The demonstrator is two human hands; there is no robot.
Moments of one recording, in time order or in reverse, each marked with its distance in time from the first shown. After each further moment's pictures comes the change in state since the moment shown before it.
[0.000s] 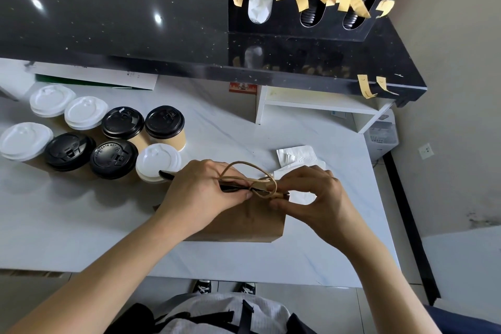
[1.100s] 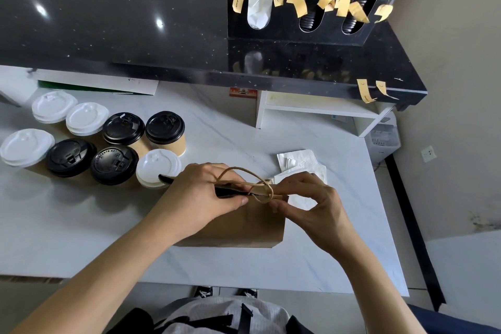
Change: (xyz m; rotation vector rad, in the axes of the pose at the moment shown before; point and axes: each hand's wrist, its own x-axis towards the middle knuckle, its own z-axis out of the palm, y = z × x) left_hand 0.002 0.003 -0.012 -0.025 -0.093 0.060; right_hand -0.001 0.012 0.015 0.239 0.100 0.005
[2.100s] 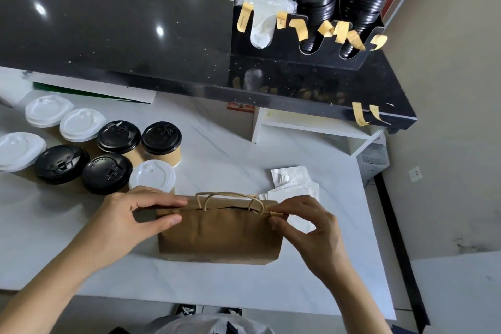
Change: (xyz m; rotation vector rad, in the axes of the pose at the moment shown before) left_hand -0.047 -0.076 -0.043 -0.190 0.174 -0.026; right_hand -0.010 -0.004 0.001 0.032 0.075 0.077
